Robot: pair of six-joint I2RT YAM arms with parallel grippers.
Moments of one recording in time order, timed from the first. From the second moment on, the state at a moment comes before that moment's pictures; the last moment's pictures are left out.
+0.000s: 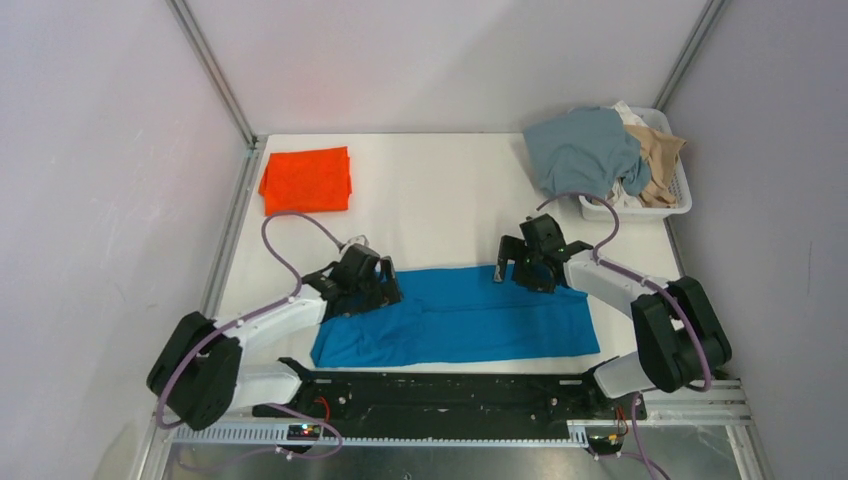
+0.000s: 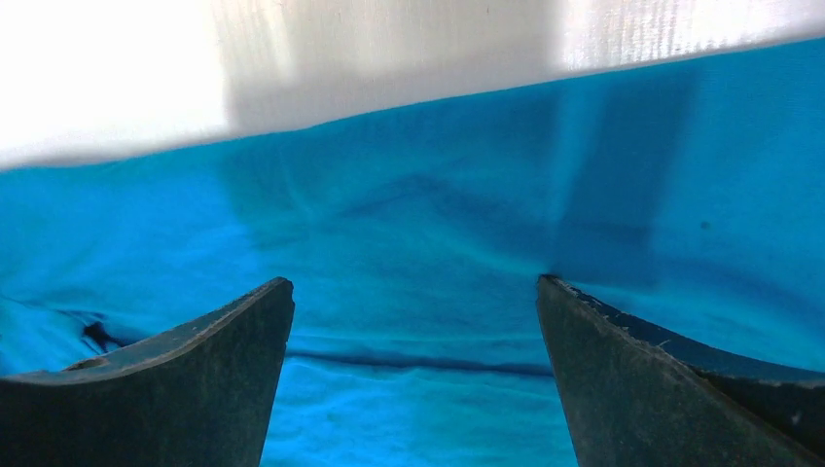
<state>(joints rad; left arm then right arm) -0.62 1.21 0.54 -0.36 -0.12 -0.82 0.43 1.43 0.76 -0.35 -0.01 0.61</state>
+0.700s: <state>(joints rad) -0.28 2.43 1.92 -0.16 0.39 -0.79 0.69 1.36 0.60 -0.13 -0.25 0.77</state>
